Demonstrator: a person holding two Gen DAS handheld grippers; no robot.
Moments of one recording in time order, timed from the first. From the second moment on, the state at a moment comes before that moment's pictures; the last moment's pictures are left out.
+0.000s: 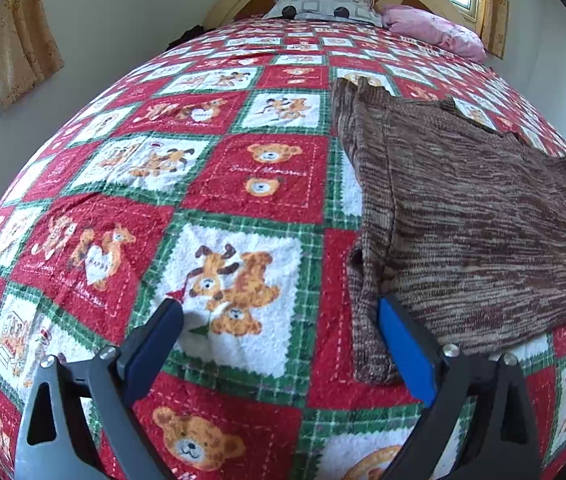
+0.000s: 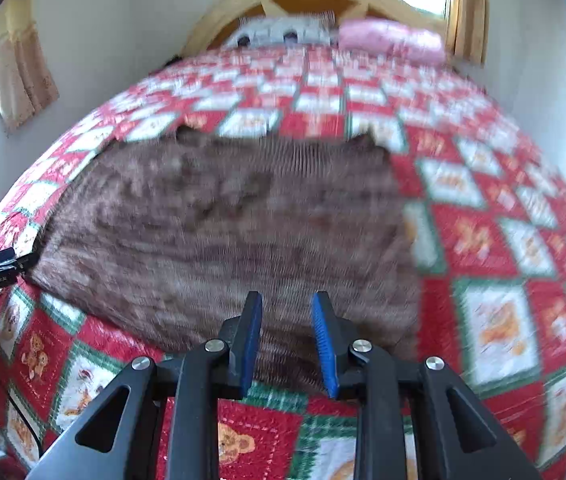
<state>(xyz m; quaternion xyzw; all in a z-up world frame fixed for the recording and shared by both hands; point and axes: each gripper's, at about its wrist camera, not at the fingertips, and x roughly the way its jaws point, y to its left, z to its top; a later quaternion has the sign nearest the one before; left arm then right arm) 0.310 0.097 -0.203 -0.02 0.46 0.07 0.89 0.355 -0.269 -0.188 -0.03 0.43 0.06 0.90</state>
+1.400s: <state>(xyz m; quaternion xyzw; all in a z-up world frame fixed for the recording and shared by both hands) 0.272 0.114 -0.195 -0.07 0.42 0.03 0.90 0.329 -0.131 -0.187 -0.18 0.37 0.13 0.90</state>
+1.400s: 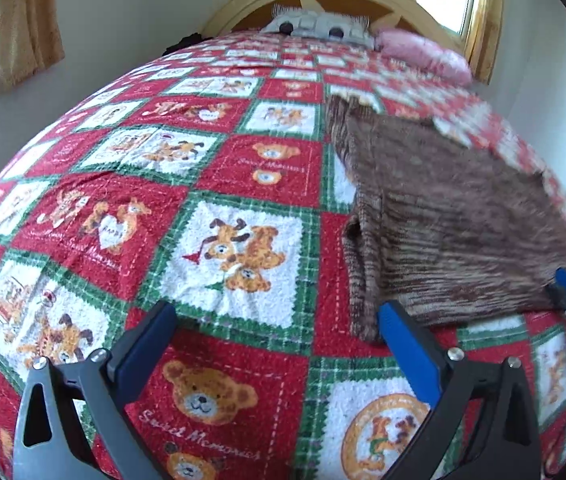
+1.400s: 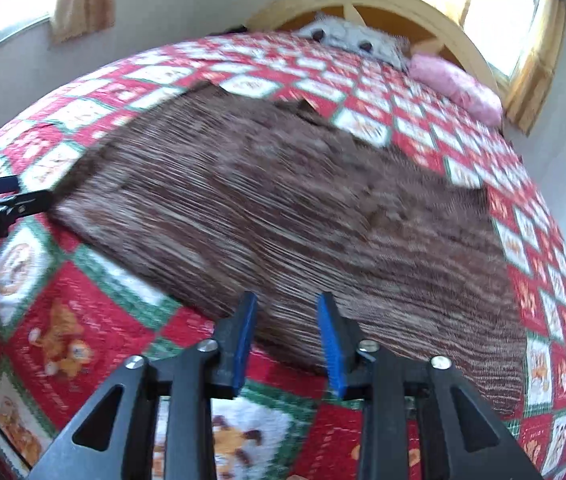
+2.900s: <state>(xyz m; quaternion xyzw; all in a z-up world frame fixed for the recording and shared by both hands) 0.474 0.109 -0.192 -0.12 0.46 -0.18 0.86 0.312 0.043 -0.214 -0.32 0.29 0.23 0.87</state>
